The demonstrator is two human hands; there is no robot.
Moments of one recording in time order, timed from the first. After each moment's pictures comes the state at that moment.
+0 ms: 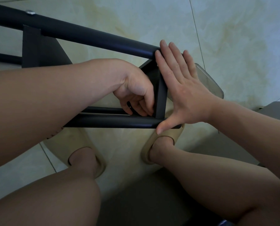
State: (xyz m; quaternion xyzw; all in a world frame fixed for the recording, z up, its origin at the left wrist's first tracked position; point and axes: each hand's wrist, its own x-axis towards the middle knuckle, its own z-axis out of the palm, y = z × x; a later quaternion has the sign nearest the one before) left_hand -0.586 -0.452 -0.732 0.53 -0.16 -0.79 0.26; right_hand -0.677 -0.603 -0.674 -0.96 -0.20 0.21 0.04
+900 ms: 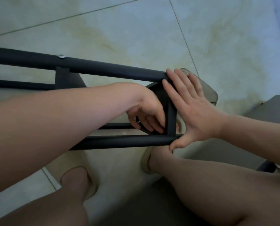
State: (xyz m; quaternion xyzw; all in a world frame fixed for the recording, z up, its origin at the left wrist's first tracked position) left_hand -0.611 -0.513 -0.724 0.52 -0.17 -0.81 0.19; right_hand -0.717 -0.663 -0.673 -0.96 -0.19 0.19 0.00
